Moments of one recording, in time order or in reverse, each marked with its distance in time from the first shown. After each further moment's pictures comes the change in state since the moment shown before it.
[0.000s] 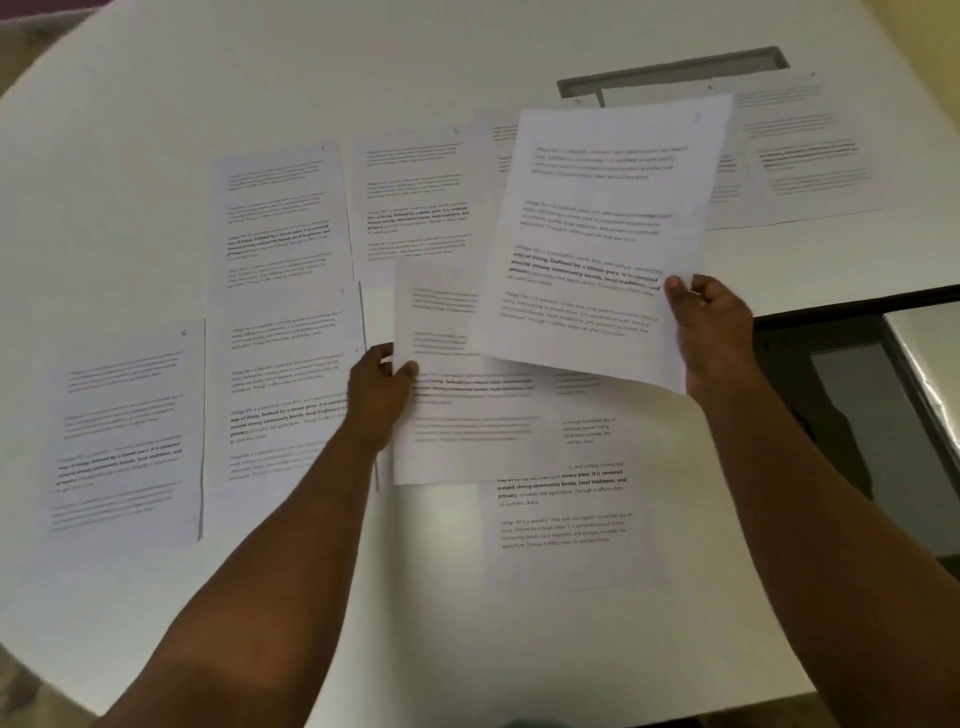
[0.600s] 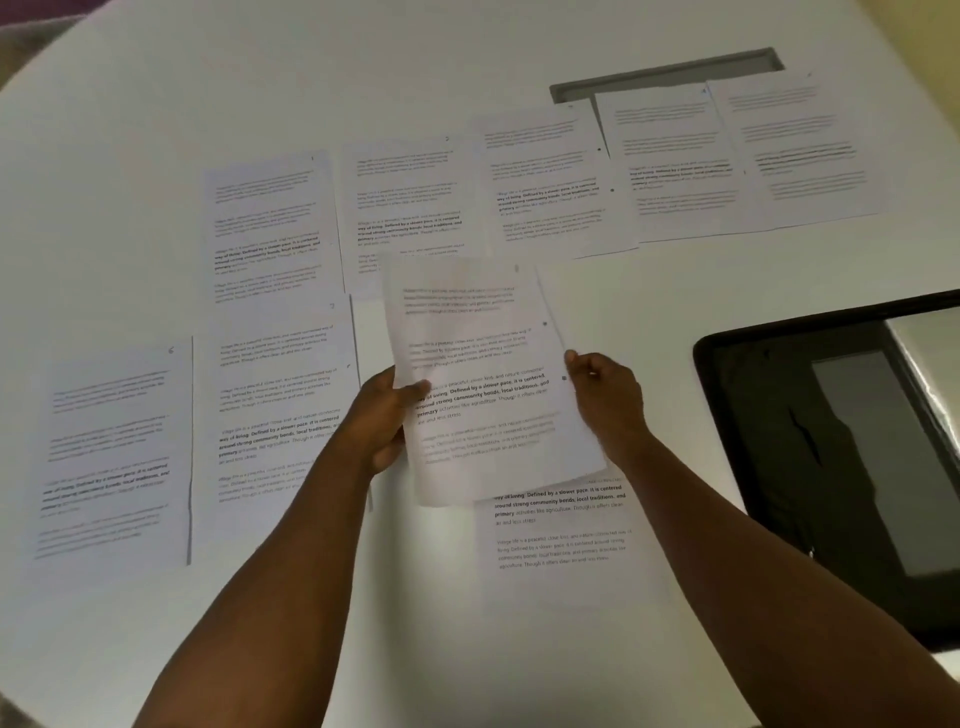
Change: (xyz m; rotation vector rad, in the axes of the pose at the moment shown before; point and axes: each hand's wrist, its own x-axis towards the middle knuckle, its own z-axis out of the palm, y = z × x) left_hand -0.011 0.014 -0.002 -0.432 -0.439 -0.268; right_hand -0.037 0.063 0.056 -0.491 -0.152 -0.001
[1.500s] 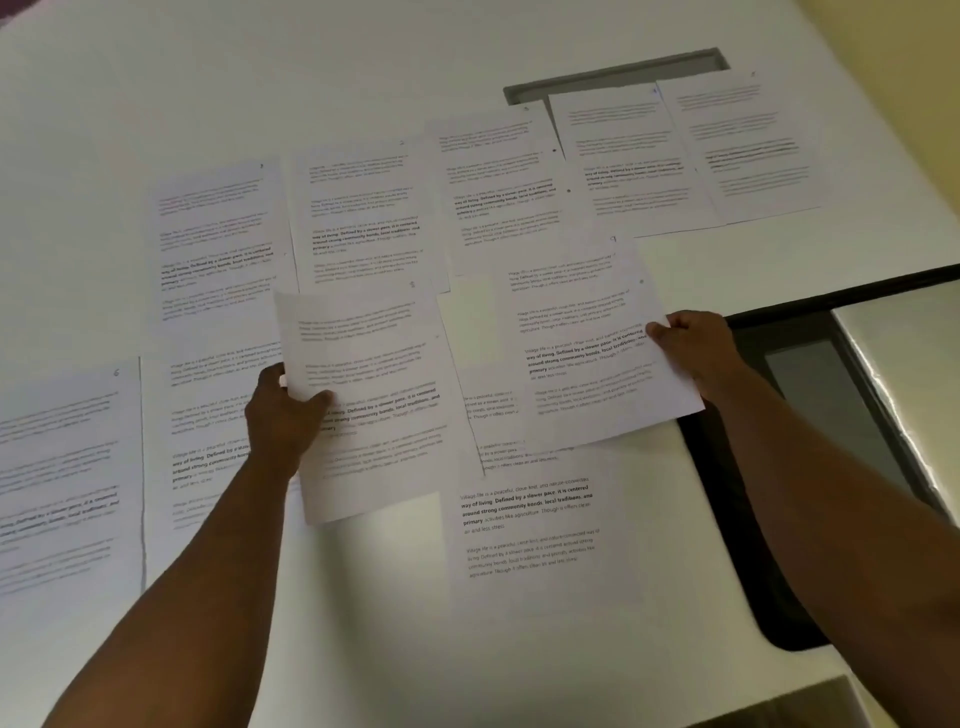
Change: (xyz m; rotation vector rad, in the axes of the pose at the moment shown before) left_hand 0.018 0.010 -0.046 0.653 0.605 0.226; right_hand 0.087 0.035 -0.126 -0.073 0.064 0.160
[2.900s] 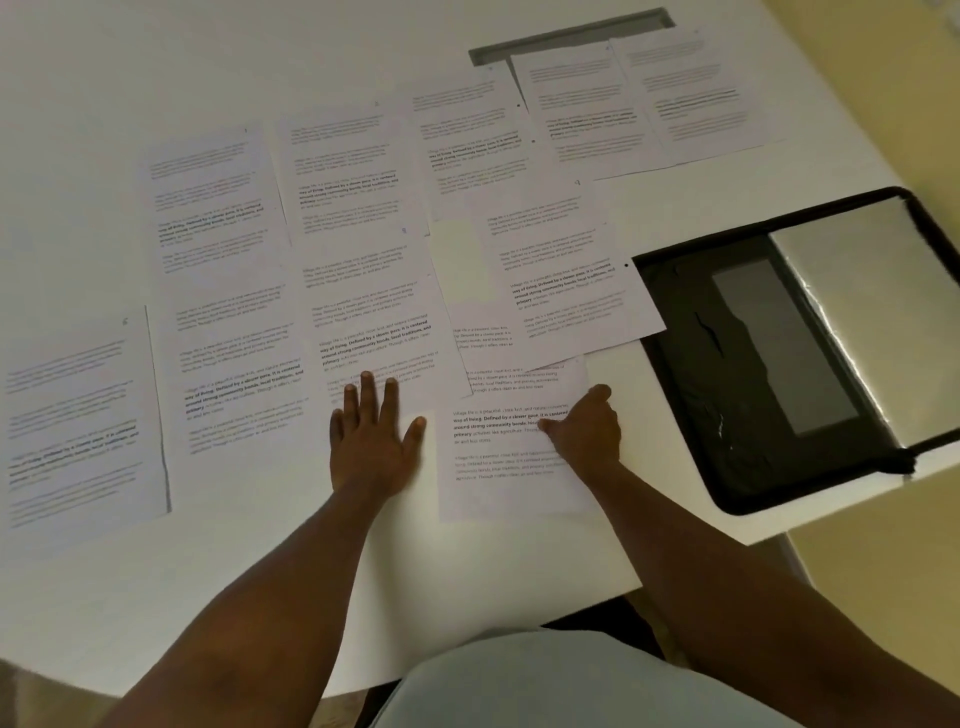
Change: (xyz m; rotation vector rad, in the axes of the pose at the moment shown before) left_hand -0.124 -0.086 0.055 0.859 -0.261 0.469; right_hand -0.201 0.064 0.095 -0.195 0.005 0.159
